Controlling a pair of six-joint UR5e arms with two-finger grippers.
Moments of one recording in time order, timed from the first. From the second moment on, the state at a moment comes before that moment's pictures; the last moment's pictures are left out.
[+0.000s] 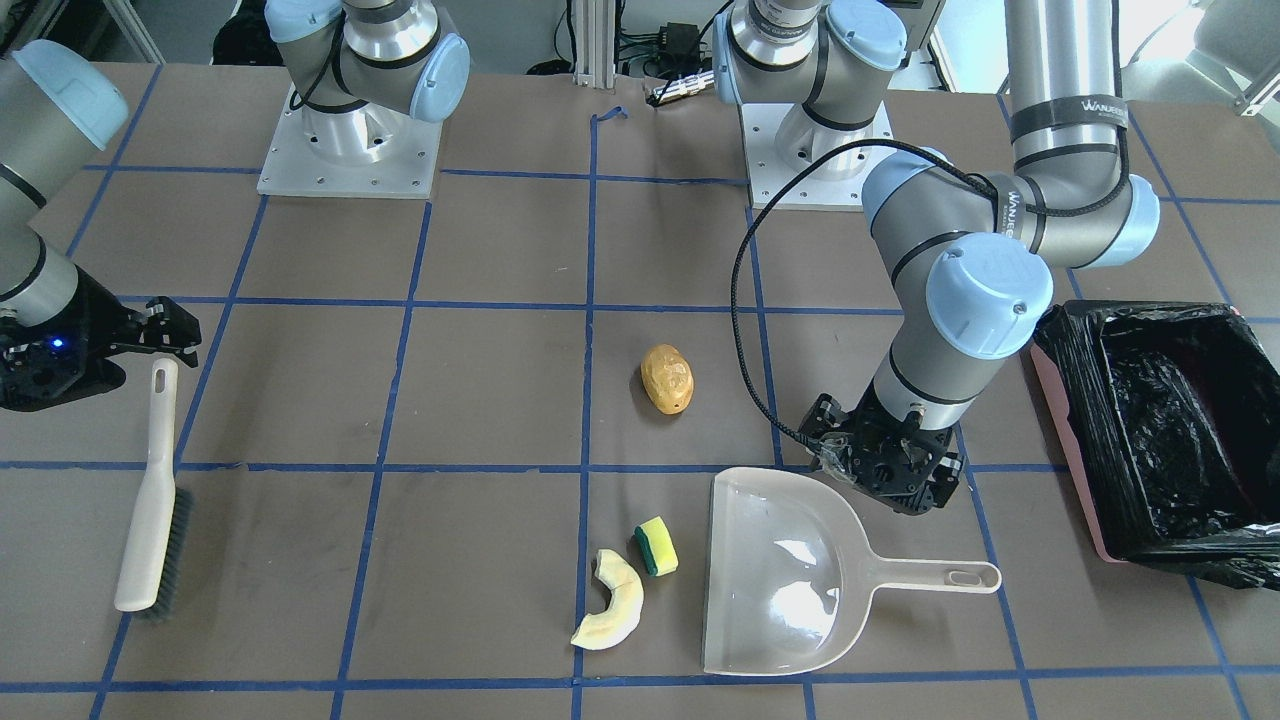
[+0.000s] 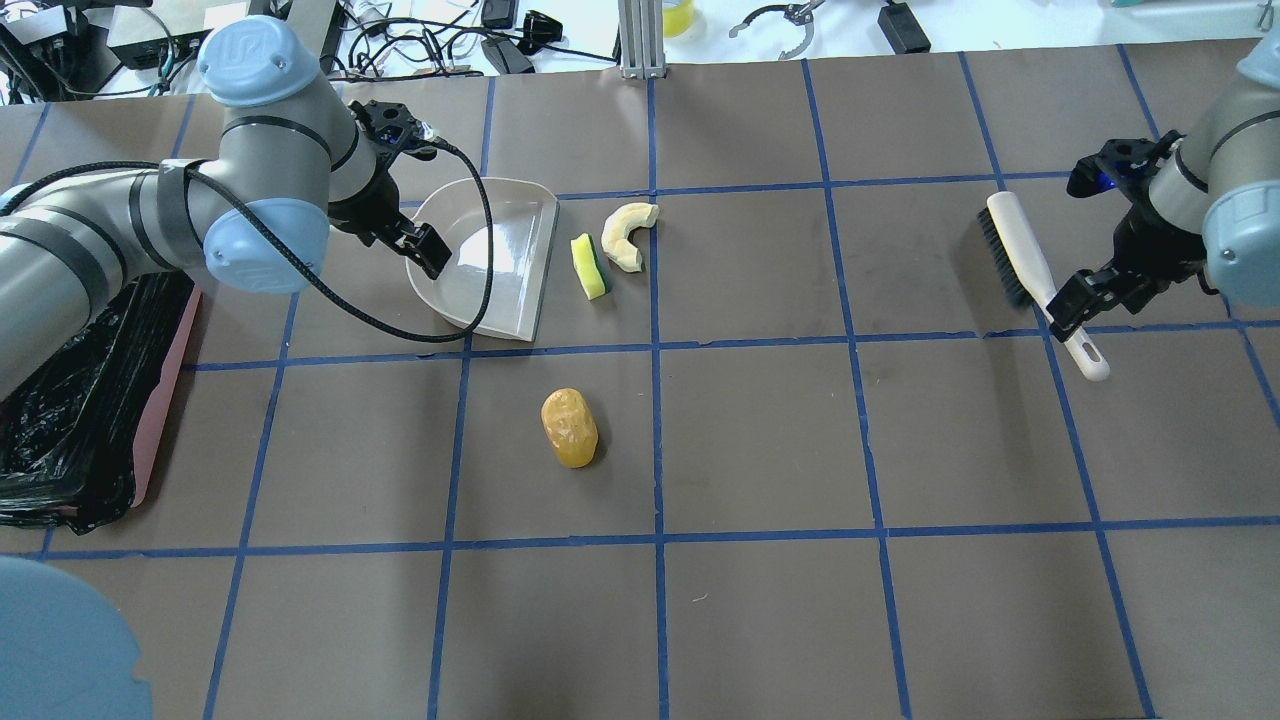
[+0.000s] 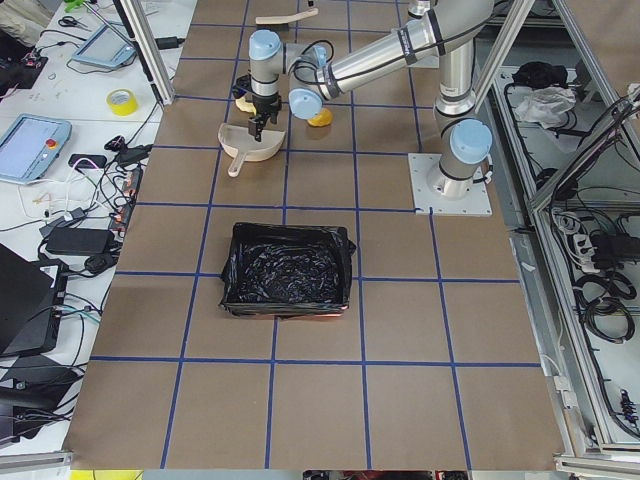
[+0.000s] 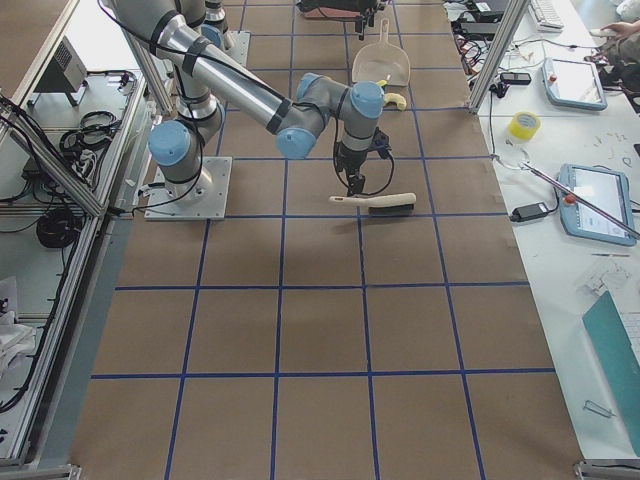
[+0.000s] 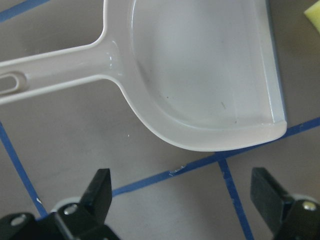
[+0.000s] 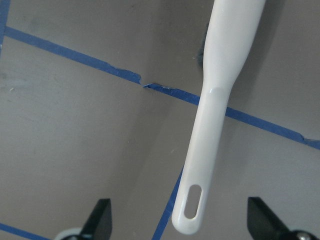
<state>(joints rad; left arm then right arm) -1.51 -1.92 -1.71 -0.97 1.57 0.70 1.16 -1.41 1.91 -2.01 -1.62 -0.77</state>
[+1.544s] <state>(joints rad) -1.37 -2.12 -1.59 -0.84 1.56 1.74 1.12 -1.32 1.98 -2.20 -1.59 -0.81</state>
